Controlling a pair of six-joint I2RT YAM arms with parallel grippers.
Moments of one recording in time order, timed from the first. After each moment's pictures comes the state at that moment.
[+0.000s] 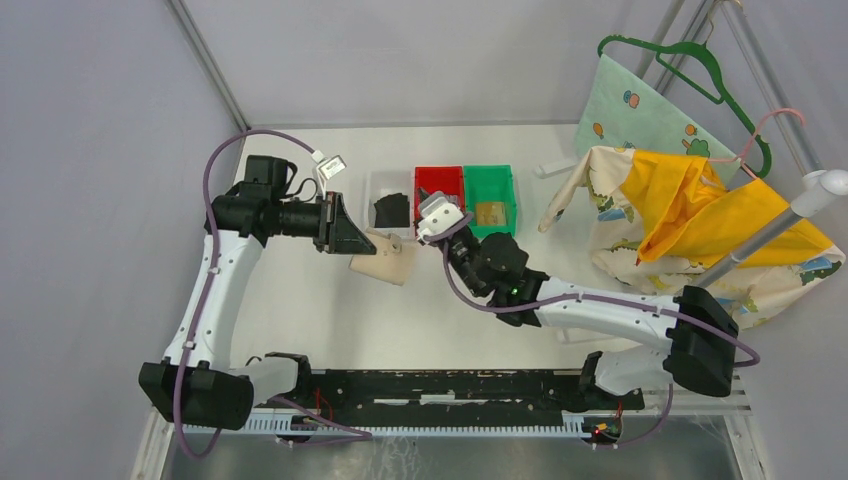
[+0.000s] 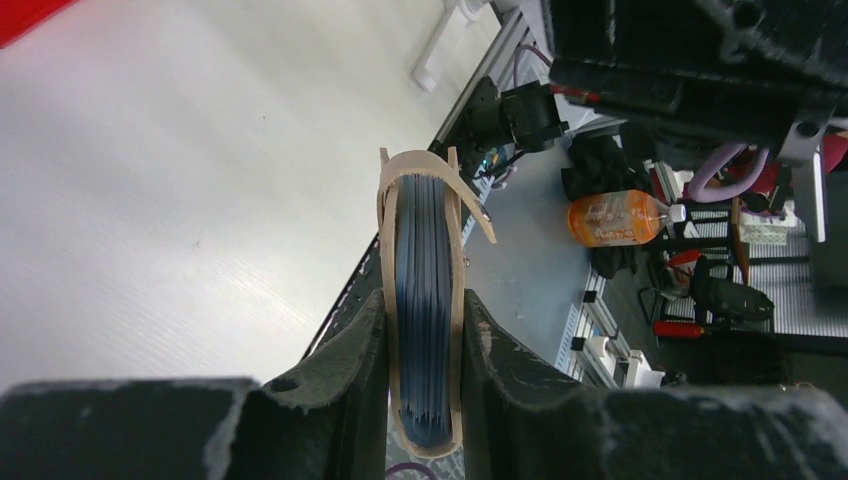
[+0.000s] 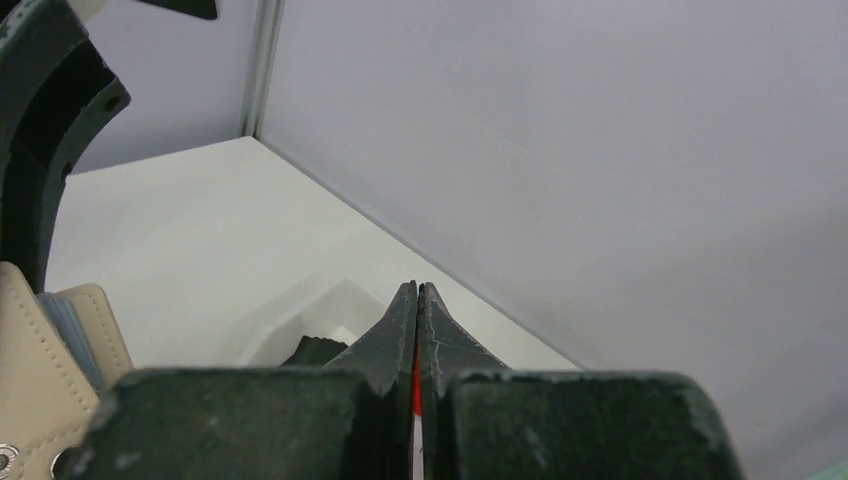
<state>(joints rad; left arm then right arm) -0.10 1.19 1.28 -1.08 1.10 0.03 1.15 1.36 0.92 0.72 0.51 -0.56</state>
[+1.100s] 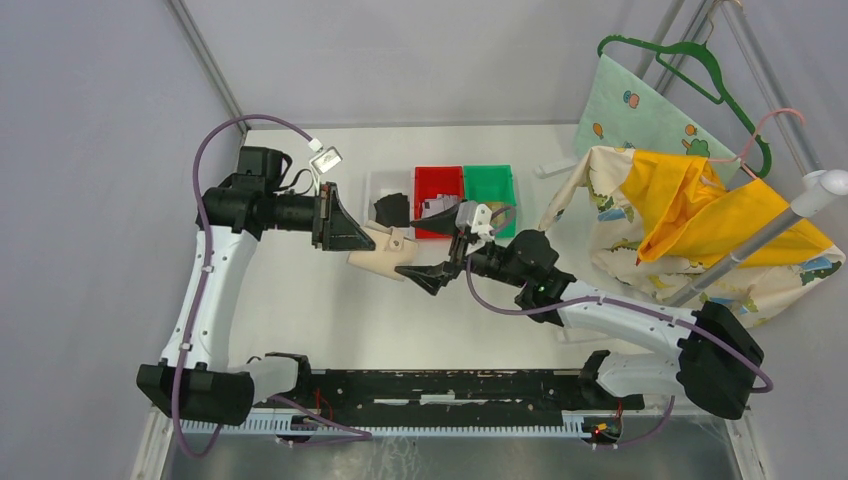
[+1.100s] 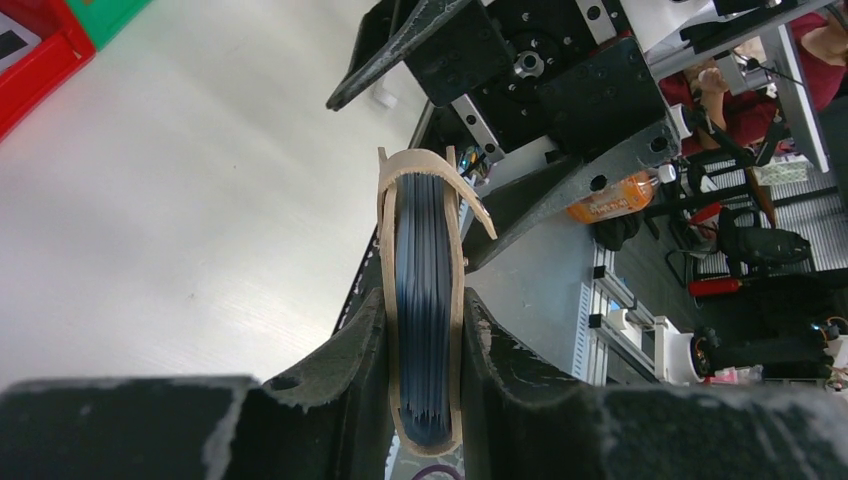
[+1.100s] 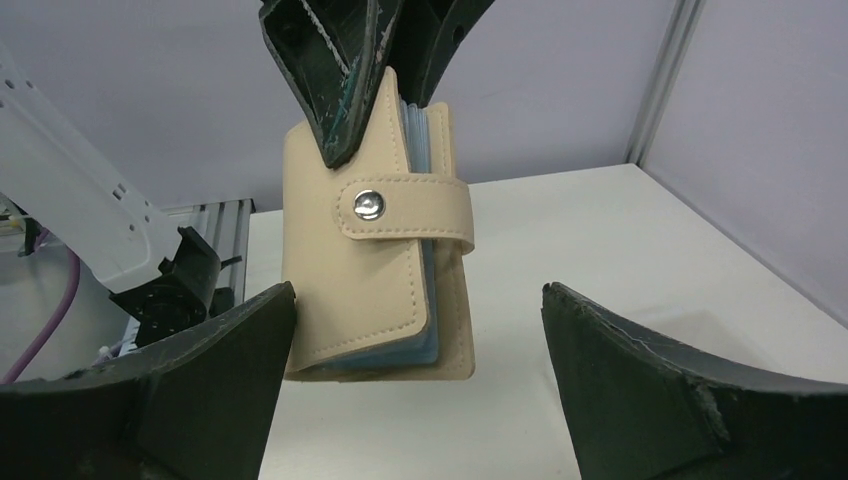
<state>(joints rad) -0.10 1.21 1.39 -1.18 1.22 0.21 0.93 1.21 0.68 0.75 -0.37 0.05</state>
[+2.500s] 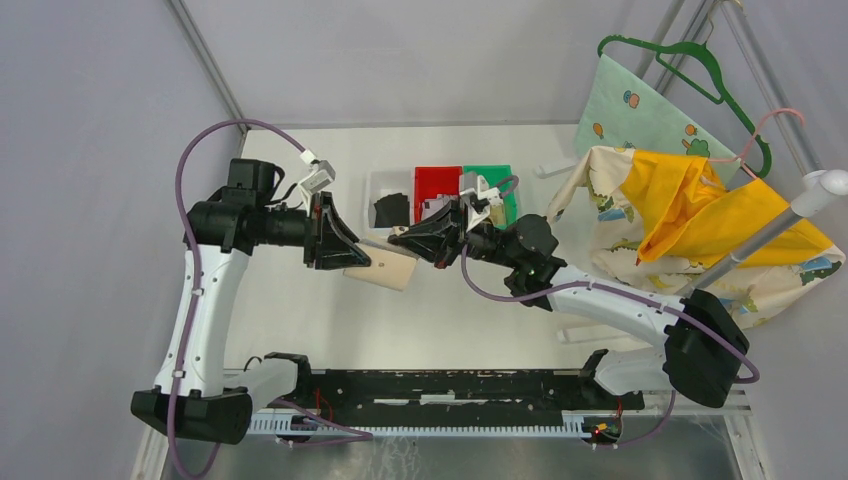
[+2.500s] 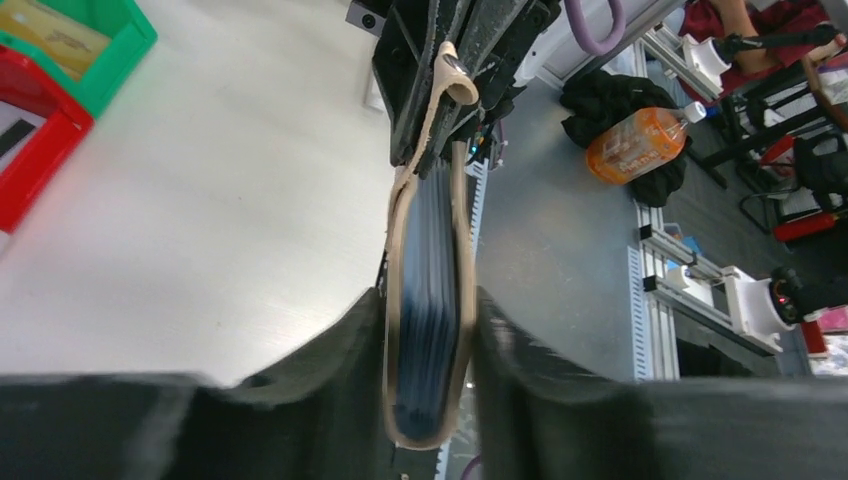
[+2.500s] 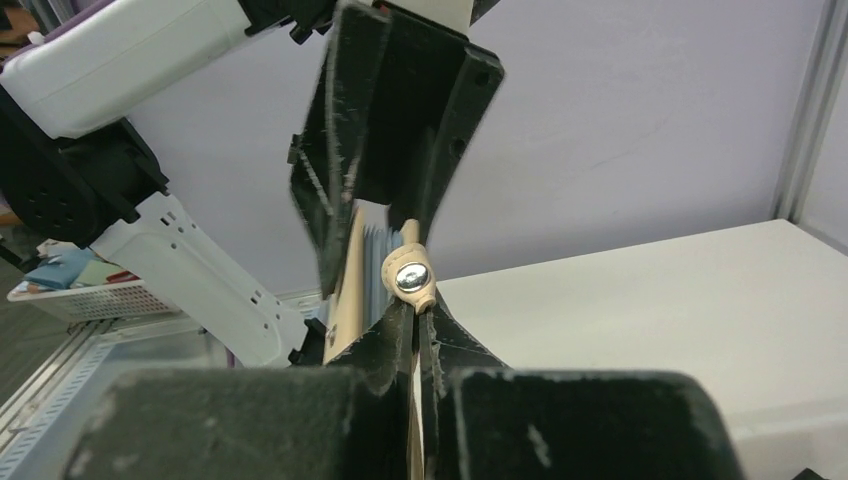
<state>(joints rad) -0.10 1.13 1.39 -1.29 1.29 0.45 0.89 1.31 0.82 0.90 -0.51 0.37</state>
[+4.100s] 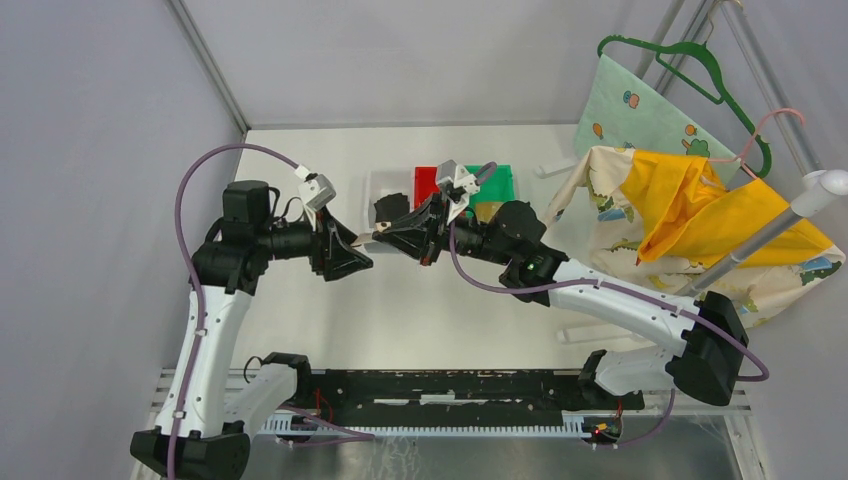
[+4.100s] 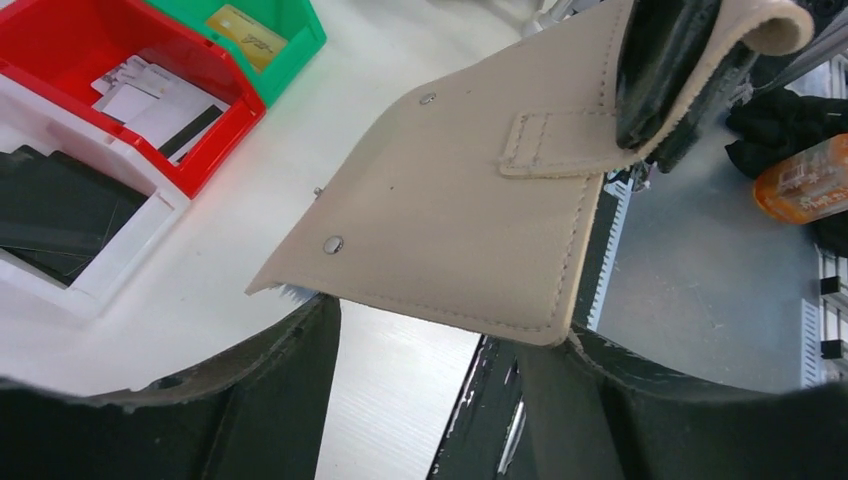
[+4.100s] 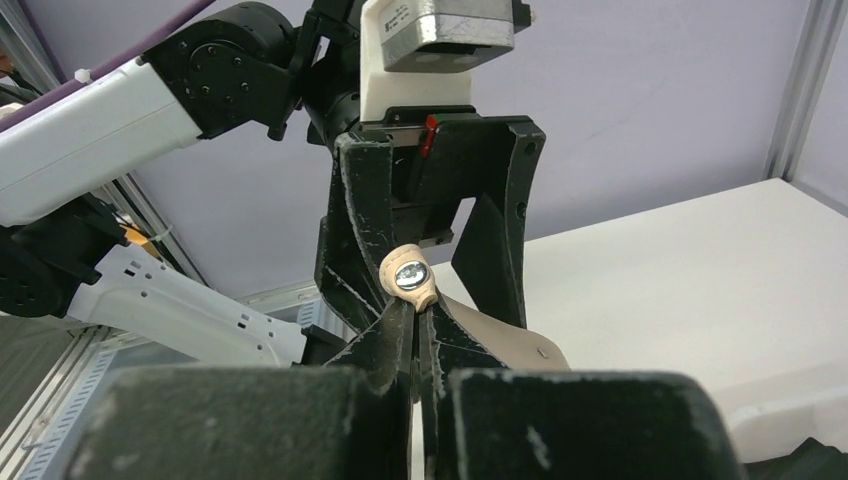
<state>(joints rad) -0.10 0.93 1.12 -0.86 1.05 0.25 0.99 1.31 1.01 0.58 -0.41 0.33</state>
